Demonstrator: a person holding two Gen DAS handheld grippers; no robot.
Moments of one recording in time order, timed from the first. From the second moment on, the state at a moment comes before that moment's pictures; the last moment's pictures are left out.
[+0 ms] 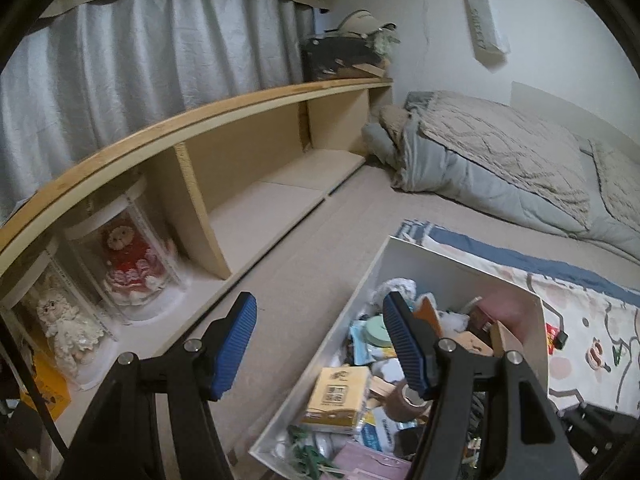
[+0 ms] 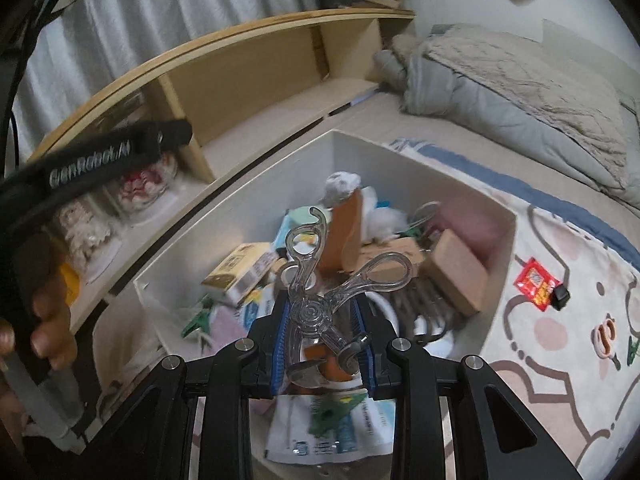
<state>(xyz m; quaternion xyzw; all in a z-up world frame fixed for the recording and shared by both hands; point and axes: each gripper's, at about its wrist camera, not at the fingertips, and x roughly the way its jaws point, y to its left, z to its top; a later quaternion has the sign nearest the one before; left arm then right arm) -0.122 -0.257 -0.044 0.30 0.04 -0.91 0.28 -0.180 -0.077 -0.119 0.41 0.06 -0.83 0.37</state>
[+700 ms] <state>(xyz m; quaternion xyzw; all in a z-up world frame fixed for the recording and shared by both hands) -0.101 -0.287 -0.037 0.28 0.06 -0.90 0.32 -0.166 -0.122 -0.144 0.45 0.09 -0.79 0.42</state>
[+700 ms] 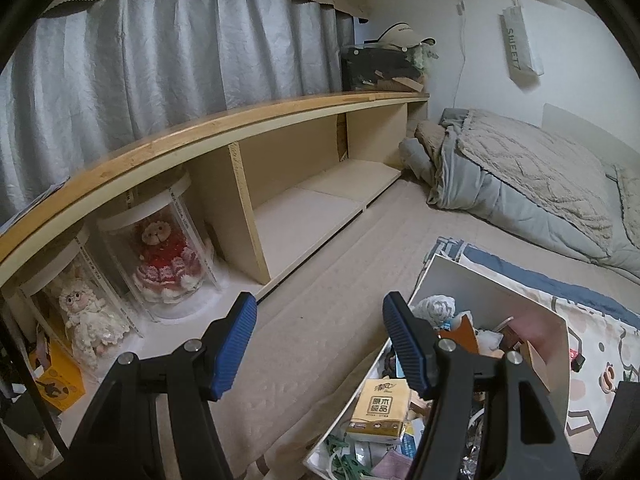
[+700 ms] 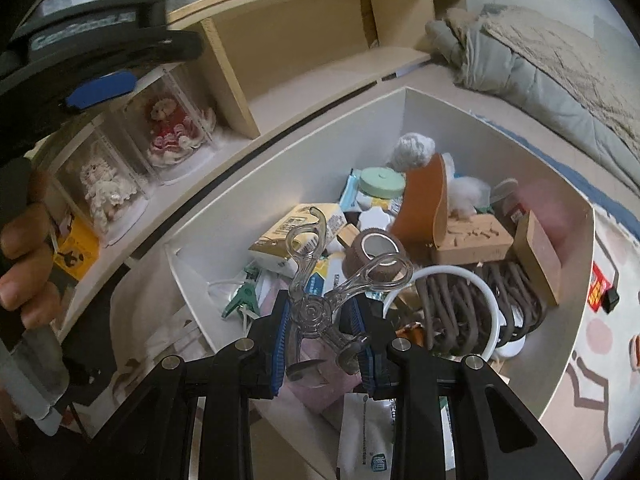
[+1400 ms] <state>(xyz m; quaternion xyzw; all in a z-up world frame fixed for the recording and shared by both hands) -0.097 -0.291 -0.037 0.28 0.06 -0.90 0.33 -0.161 -0.129 -0.155 0.47 0.12 -0.78 0.40</state>
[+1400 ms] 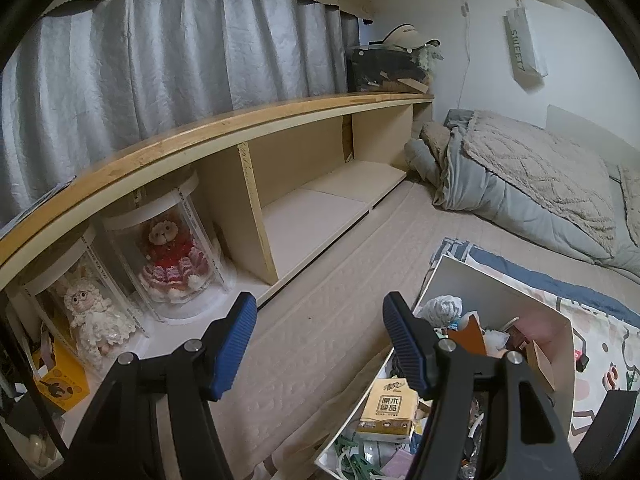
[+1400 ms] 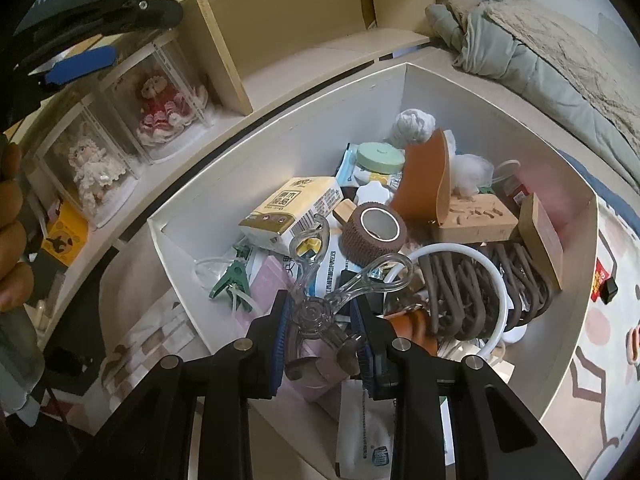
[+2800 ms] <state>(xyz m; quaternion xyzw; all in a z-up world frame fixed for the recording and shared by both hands) -0.095 -0.287 -0.041 0.28 0.05 -0.90 0.32 -0.159 -0.101 -0.119 0.35 0.08 -0.86 0.36</state>
